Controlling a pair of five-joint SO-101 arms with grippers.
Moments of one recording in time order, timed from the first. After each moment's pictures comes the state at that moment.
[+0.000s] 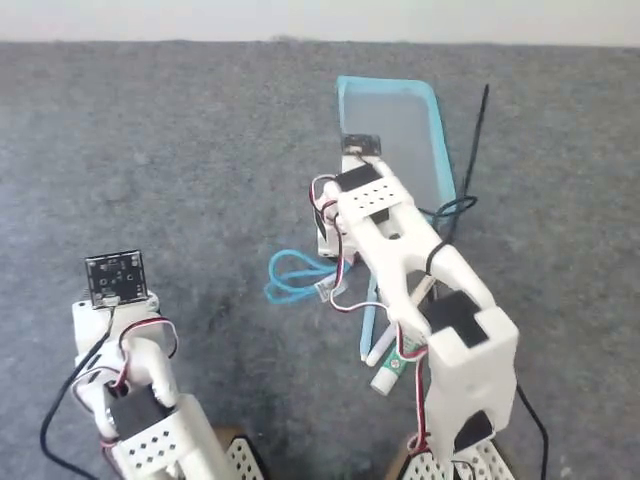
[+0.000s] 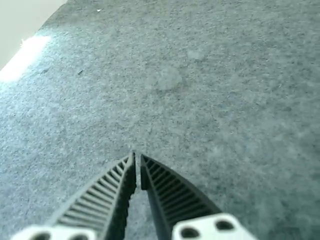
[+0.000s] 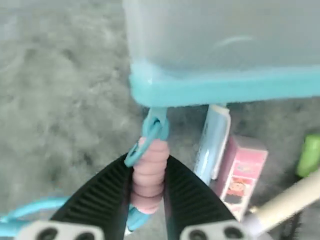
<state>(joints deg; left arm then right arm) -35.4 -103.1 96.9 50.2 -14.3 -29.5 21.0 0.4 73.5 -25.2</state>
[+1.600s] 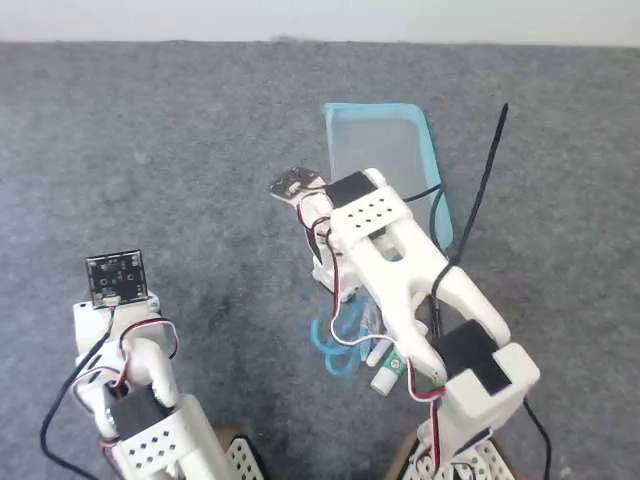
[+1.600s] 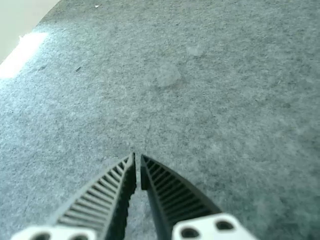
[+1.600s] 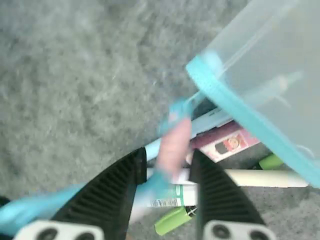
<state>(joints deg) -35.4 -103.1 96.9 51.0 -14.3 -34.3 9.6 6.9 87.3 15.3</state>
